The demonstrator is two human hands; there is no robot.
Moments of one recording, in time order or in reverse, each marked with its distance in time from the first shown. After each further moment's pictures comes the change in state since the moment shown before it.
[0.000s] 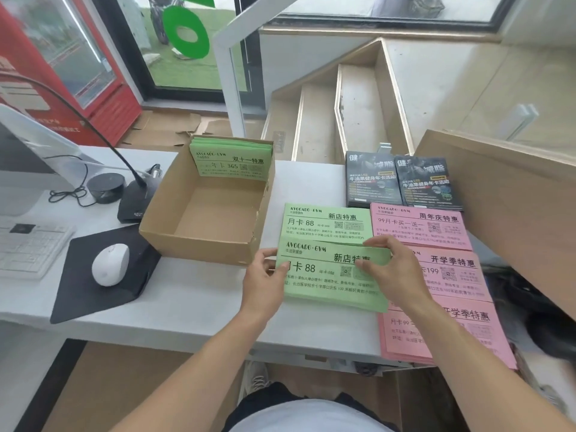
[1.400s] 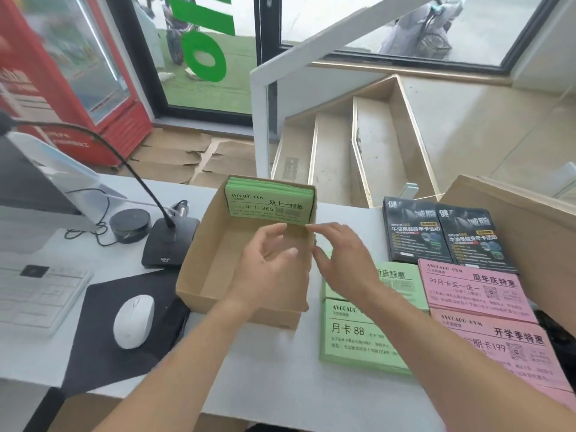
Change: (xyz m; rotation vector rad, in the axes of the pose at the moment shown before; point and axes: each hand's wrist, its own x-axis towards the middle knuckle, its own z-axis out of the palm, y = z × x) left_hand 0.115 0.079 -0.099 -0.070 -0.155 0.254; right_hand 0.082 -0.147 0.143 -0.421 -0.055 -0.546
